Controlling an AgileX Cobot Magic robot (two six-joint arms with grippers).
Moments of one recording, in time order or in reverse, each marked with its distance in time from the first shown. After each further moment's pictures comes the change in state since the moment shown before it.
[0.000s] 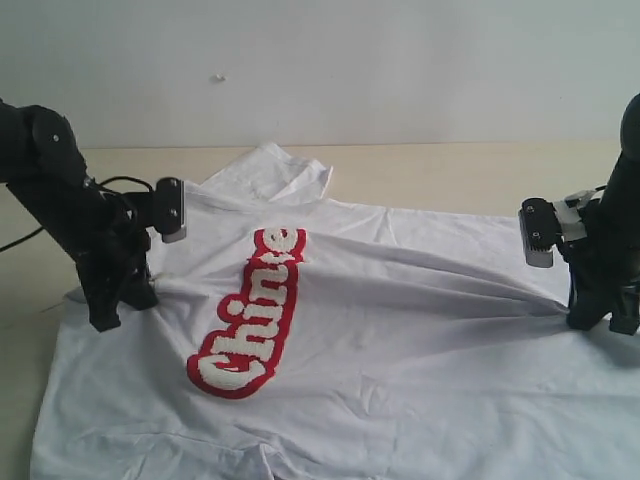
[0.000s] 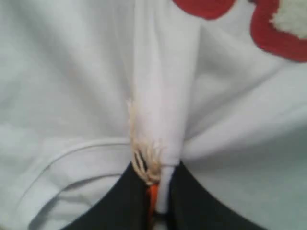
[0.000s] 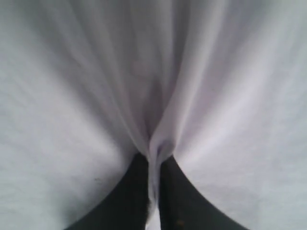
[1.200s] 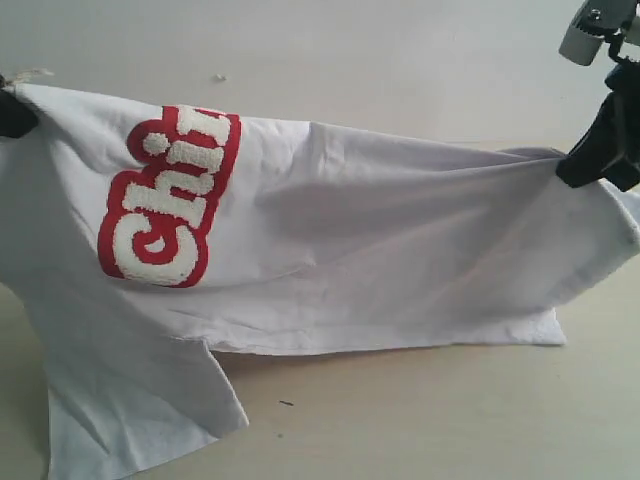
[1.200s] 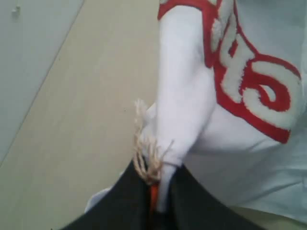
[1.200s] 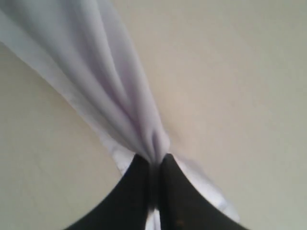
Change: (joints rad) left arm 0.047 -0.722 0.002 0.003 0.263 -0.287; right arm -0.003 -0.498 -0.007 0.344 0.107 0.242
